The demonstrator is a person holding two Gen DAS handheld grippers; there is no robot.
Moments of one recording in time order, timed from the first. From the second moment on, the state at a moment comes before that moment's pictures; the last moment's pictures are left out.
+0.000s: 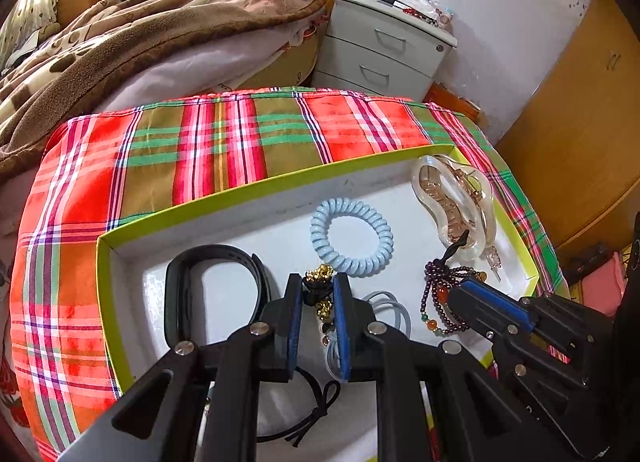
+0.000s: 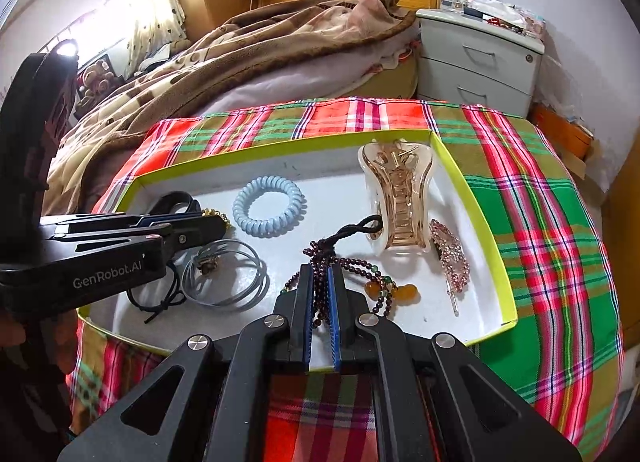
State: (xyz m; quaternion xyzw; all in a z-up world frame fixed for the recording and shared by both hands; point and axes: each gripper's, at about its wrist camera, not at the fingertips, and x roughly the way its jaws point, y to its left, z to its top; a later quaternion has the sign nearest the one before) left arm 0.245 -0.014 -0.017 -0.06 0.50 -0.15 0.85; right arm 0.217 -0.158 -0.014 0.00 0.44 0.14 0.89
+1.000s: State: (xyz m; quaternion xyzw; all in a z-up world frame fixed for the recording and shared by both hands) left arm 0.180 -0.003 0.031 -0.06 0.44 -0.15 0.88; right arm 0.161 -0.198 0.029 0.05 0.38 0.14 0.91
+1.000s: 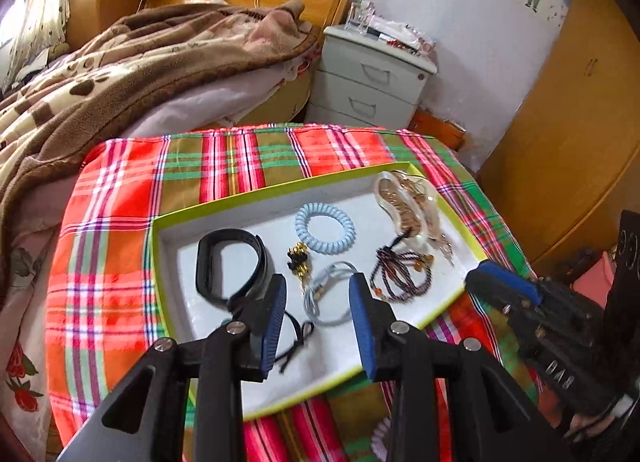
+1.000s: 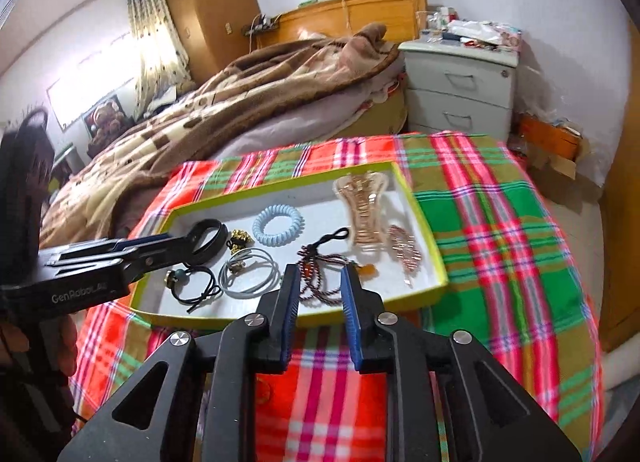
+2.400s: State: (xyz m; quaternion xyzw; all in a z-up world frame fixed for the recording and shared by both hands) left arm 0.095 -0.044 -0.021 0.00 0.50 -0.18 0.85; right arm 0.090 -0.232 0.019 0.09 0.37 0.13 0.92
